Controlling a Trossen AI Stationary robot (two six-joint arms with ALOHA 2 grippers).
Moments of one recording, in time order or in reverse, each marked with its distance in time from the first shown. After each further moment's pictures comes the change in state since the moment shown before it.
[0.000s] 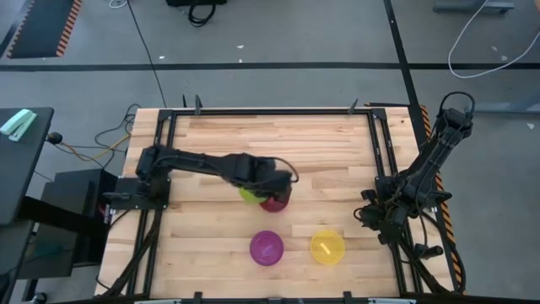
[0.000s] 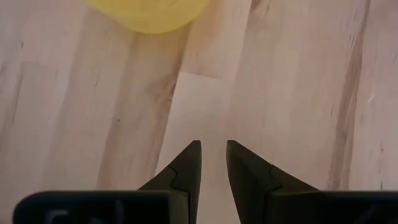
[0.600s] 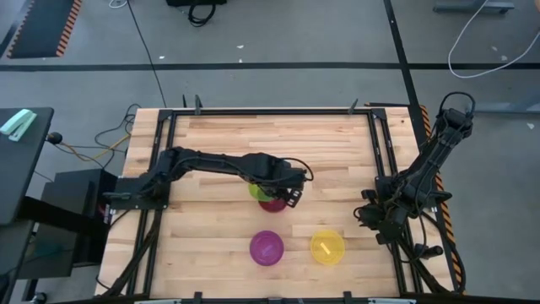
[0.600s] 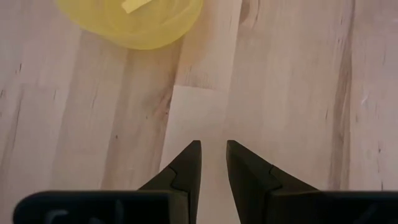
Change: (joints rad) left arm 0.051 0.173 0.134 -0.001 0.080 0.223; right arm 0.000 0.002 0.000 0.018 0.033 0.052
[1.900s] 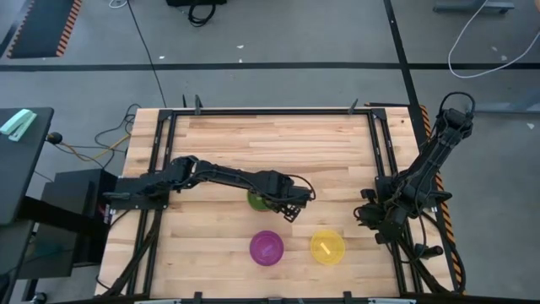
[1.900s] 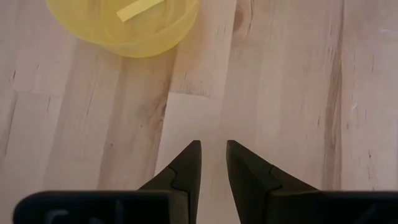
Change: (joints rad) left arm -0.056 0.131 -0.002 -0.008 0.015 0.031; right arm 0.000 0.003 0.000 0.006 0.032 -0.005
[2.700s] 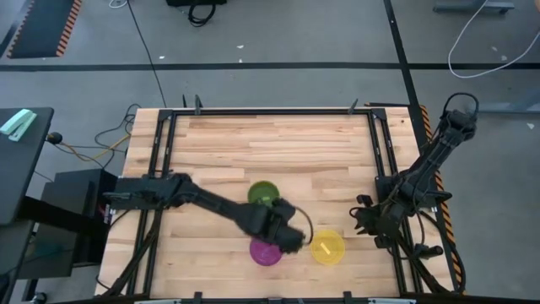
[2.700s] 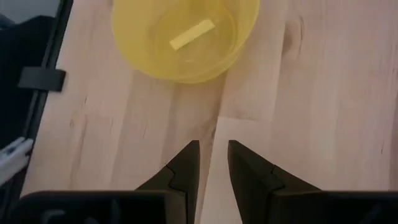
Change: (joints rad) left arm -0.253 -0.004 0.218 -0.090 -0.270 -0.068; right arm -0.087 0.000 0.014 0.143 -0.148 -0.056
